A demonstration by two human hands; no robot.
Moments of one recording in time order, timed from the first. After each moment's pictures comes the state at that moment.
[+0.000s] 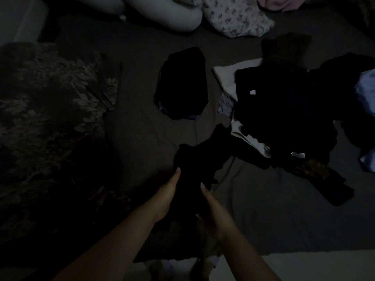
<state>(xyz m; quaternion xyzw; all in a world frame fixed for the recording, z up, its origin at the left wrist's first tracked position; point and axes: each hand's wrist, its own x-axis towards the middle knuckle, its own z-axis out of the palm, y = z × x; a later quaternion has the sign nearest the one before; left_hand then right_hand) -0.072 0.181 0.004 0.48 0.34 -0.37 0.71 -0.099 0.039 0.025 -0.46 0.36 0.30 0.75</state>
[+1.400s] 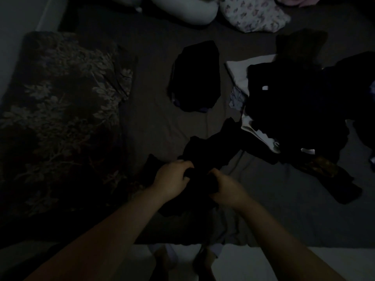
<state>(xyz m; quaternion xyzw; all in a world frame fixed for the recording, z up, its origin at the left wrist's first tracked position) -0.075 0.206 0.031 0.92 -0.05 -0.18 0.34 -0.066 0.016 0.040 -0.90 -0.12 0.35 0.23</state>
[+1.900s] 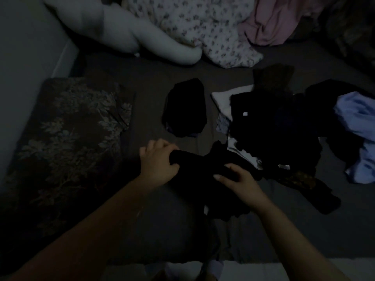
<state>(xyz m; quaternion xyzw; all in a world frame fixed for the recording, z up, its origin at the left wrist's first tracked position) -0.021 0.220 0.140 0.98 0.01 -0.09 0.20 -0.043 -0.017 0.146 -0.79 0.04 0.24 0.57</state>
